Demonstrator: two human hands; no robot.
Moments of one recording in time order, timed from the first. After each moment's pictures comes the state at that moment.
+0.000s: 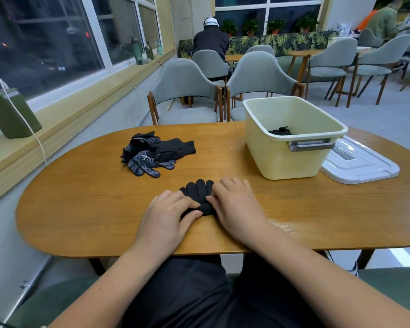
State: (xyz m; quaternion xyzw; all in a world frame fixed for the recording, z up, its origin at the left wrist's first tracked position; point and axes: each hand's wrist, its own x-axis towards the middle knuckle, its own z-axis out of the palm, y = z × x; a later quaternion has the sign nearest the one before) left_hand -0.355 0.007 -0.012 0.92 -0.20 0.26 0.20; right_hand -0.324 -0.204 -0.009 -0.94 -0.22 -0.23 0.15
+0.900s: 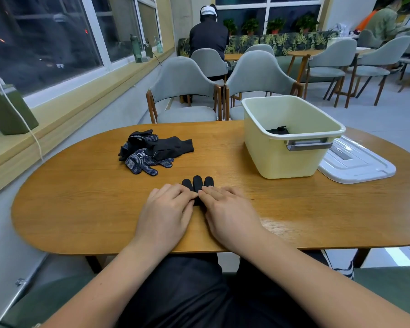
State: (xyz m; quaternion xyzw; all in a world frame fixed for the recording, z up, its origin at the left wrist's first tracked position) left_hand -0.353 -0.002 -0.007 0.92 -0.20 0.31 0.13; right_hand -0.341 -0.196 -0.008 -0.95 -0.27 -0.17 0.06
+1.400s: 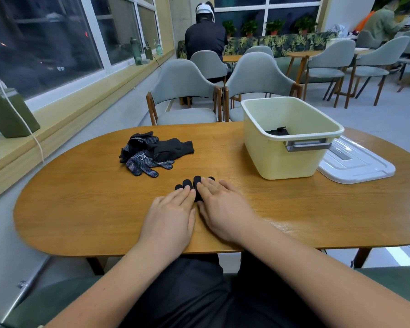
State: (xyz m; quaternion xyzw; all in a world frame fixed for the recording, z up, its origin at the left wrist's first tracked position) left_hand -0.356 -0.010 -0.013 0.96 -0.15 0.24 0.02; right_hand -0.314 -0.187 -0.010 -0.95 -0.27 -0.13 0.08
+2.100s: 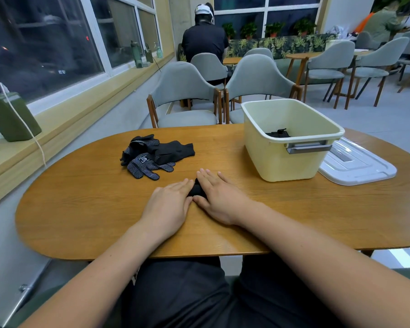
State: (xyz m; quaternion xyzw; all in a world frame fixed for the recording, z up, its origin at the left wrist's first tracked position) left_hand -0.308 0.002 0.004 0.98 -0.13 0.13 0.06; right_hand -0.270 -0.188 -0.002 -0.96 -0.27 -0.02 0.08
